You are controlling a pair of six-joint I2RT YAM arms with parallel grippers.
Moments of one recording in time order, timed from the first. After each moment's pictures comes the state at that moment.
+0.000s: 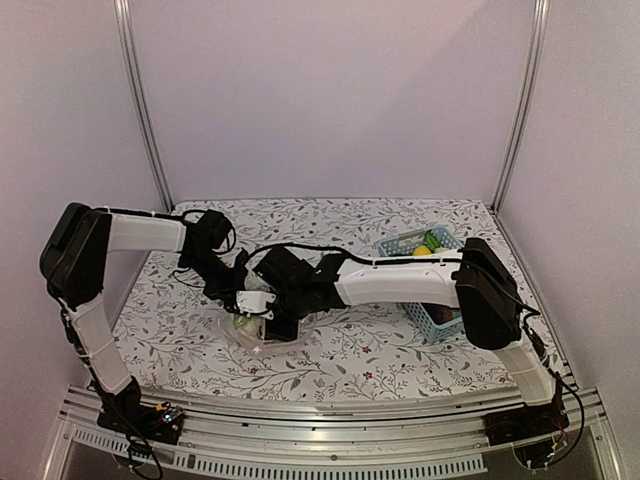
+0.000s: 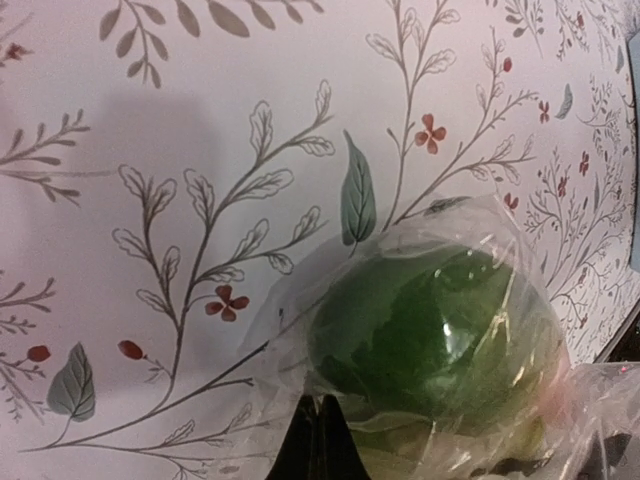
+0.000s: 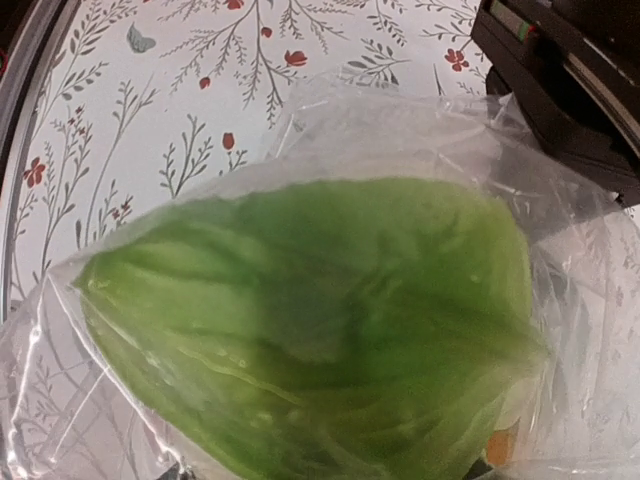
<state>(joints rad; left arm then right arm) -0.38 1.84 1.13 -0.60 0.37 -0.32 1.15 2.36 1.94 -0.48 -0.08 -0.47</state>
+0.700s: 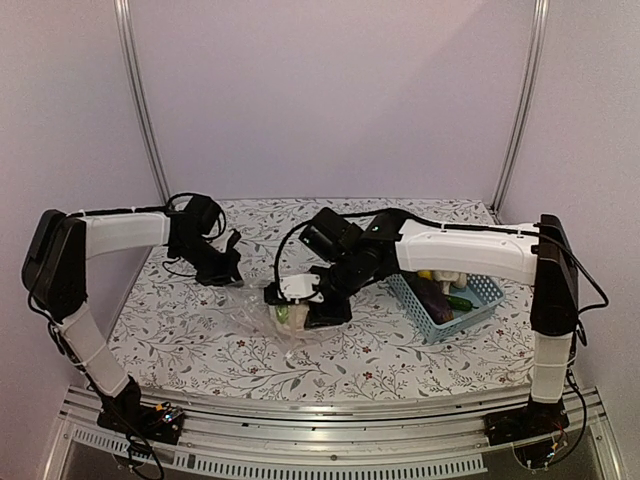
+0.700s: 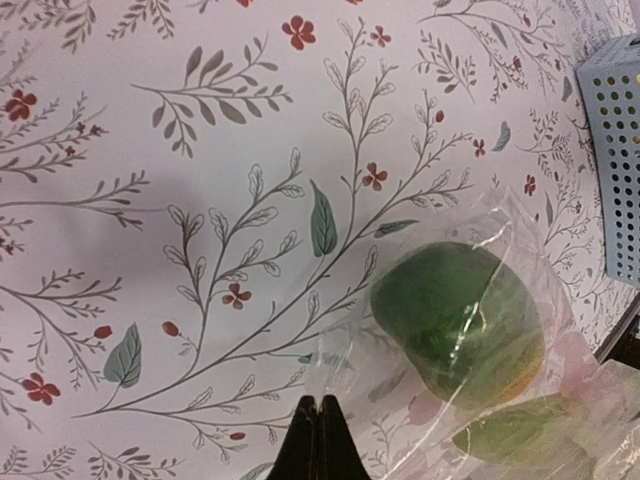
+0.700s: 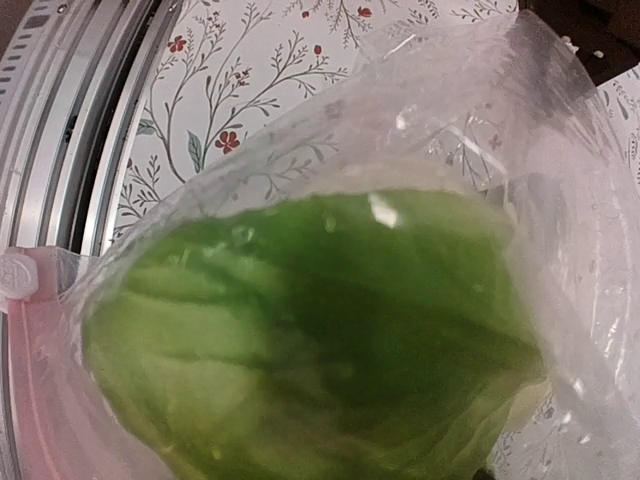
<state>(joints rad) -0.35 1.71 1.14 -0.62 0.32 -0.30 1.07 2.01 1.71 -0.76 -0.18 -0.71</state>
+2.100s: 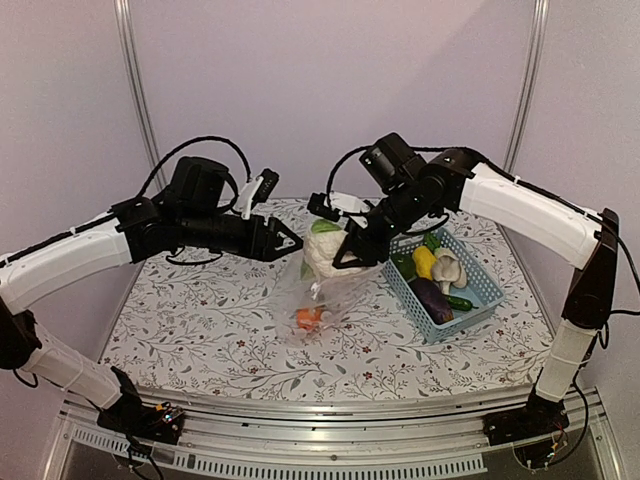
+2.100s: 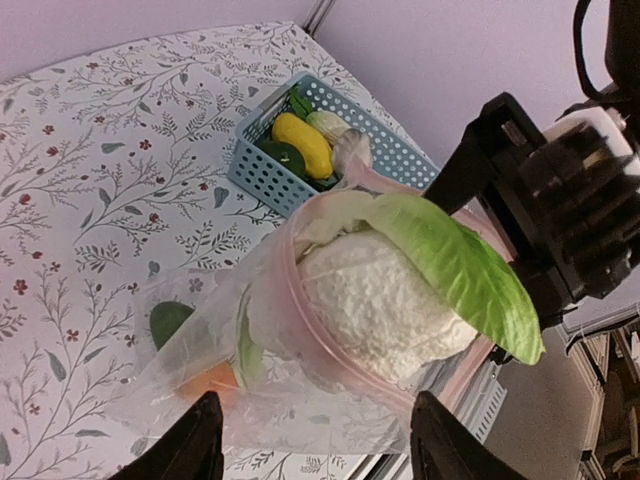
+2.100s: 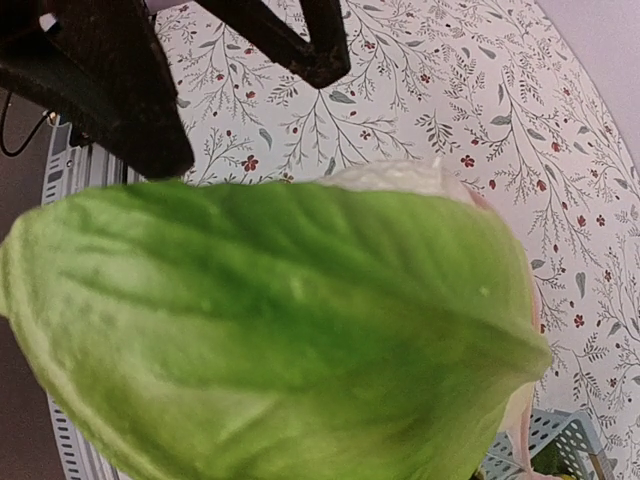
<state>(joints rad) -0.77 1.35 1.21 -0.40 0.27 -0.39 0.86 1.81 1.82 -0.94 -0.34 -0.47</state>
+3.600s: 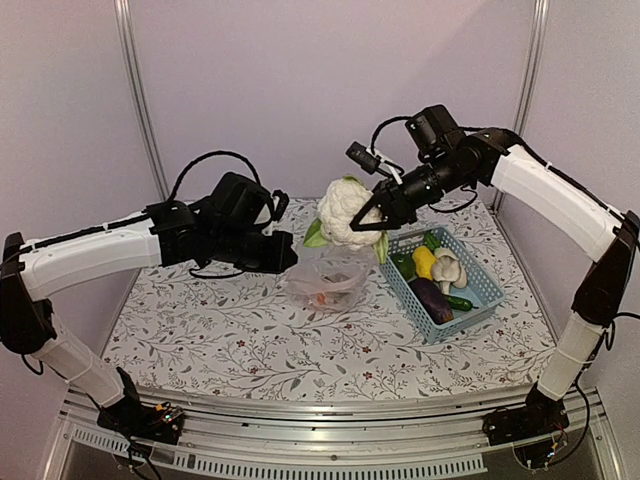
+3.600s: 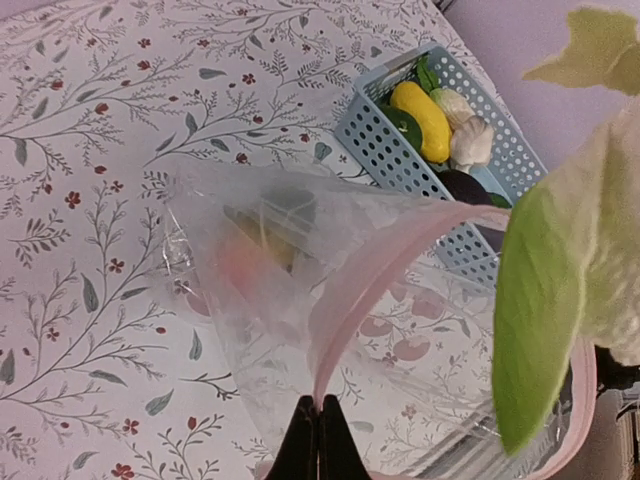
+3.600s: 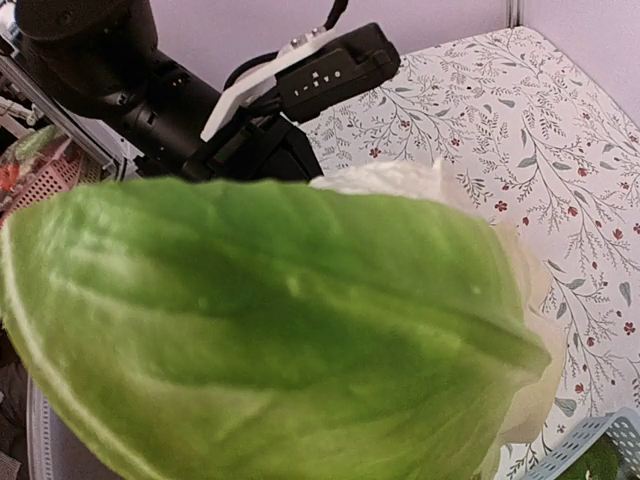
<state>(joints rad) -0.90 1.48 1.26 -0.52 -0.08 -0.59 0.71 1.75 1.86 -0.96 -0.66 -0.32</state>
